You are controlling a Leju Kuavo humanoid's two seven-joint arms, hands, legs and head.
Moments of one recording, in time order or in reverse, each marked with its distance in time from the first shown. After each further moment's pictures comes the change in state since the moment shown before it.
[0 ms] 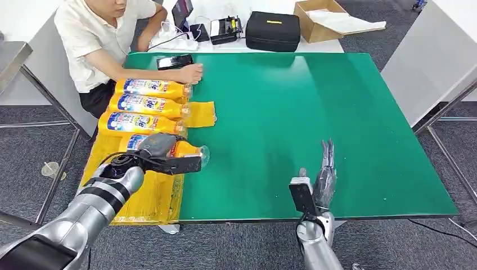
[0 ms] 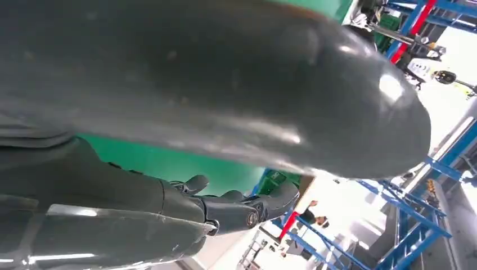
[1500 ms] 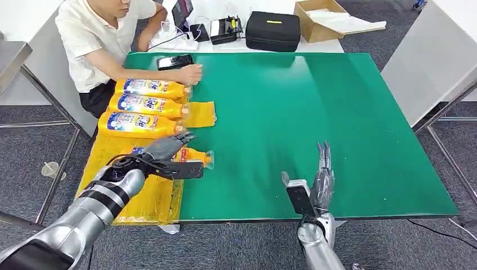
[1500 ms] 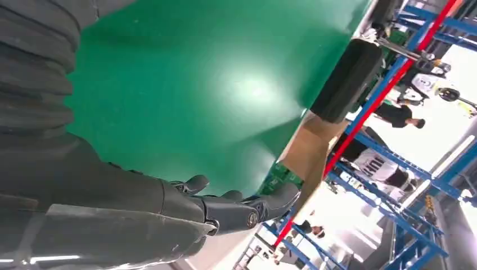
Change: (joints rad) left arm 0.045 0.047 -0.064 -0.130 0.131 -0.045 -0.061; right arm 0.003 -0.029 0.024 0.040 0.014 0.000 0.000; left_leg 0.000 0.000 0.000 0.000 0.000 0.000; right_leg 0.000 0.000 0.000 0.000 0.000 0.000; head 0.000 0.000
